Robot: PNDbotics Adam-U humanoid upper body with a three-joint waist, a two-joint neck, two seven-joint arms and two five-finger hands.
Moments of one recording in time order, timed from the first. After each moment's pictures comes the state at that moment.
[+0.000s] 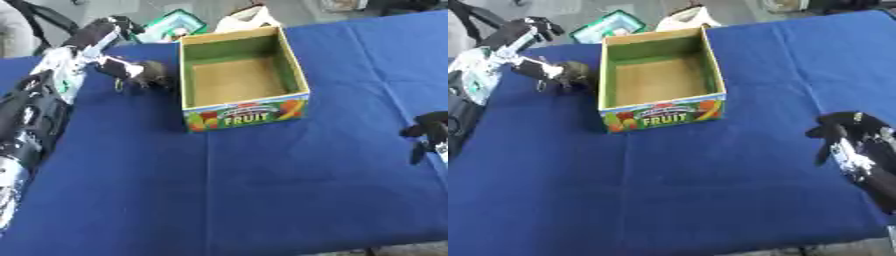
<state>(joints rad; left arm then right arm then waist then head) -1.00 0.56 0.02 -0.63 -1.01 -0.42 -0.02 -0.23 -0.23 0.01 -1.82 -0.09 -0.05 0.33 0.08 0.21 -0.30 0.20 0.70</state>
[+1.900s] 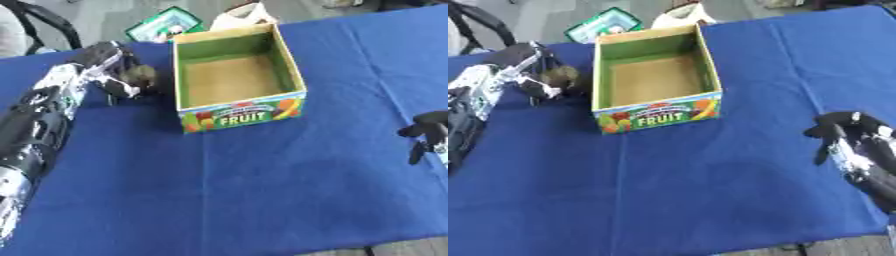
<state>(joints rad) -0.95 0.55 0.03 -0.62 -1.08 -0.39 0.02 -0.24 -0.23 0.01 -1.82 -0.08 -0.06 0.33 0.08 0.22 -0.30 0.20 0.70</state>
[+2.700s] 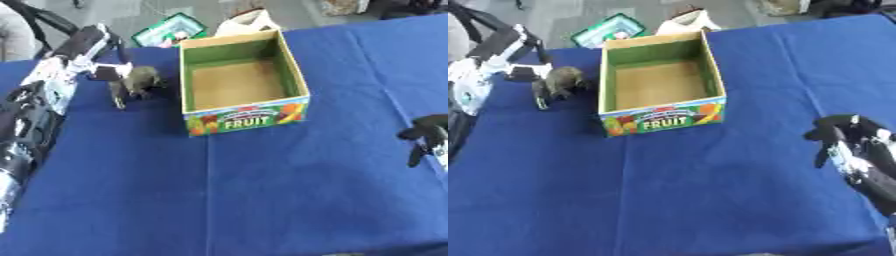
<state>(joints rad) -0.95 0.58 0.02 -0.69 -0.95 -0.42 -0.01 -0.22 -0.23 0.01 -1.82 -0.08 -0.06 0.33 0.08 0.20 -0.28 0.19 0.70</state>
